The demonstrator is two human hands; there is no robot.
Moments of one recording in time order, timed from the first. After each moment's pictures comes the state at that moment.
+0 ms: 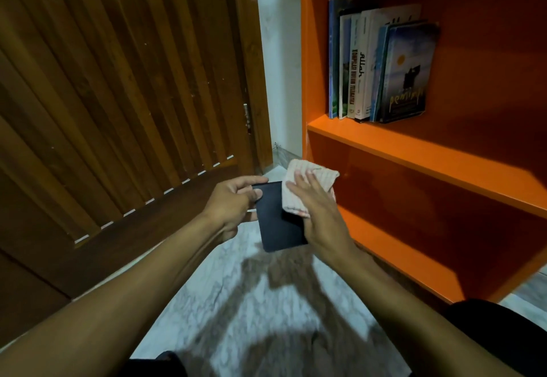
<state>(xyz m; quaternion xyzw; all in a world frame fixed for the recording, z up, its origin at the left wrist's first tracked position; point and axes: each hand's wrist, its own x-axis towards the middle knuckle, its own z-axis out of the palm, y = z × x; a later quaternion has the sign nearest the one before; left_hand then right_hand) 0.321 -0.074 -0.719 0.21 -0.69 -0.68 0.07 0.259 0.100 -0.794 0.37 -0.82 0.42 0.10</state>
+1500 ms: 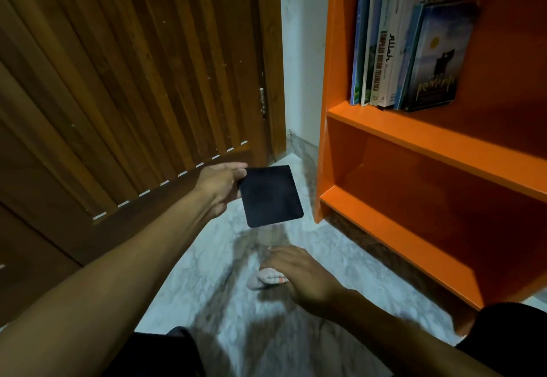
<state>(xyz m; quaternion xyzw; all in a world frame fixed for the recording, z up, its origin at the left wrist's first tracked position) 0.315 -0.130 -0.730 0.35 -0.63 -0.68 0.12 0.321 0.081 -0.870 0.54 -0.77 0.33 -0.08</state>
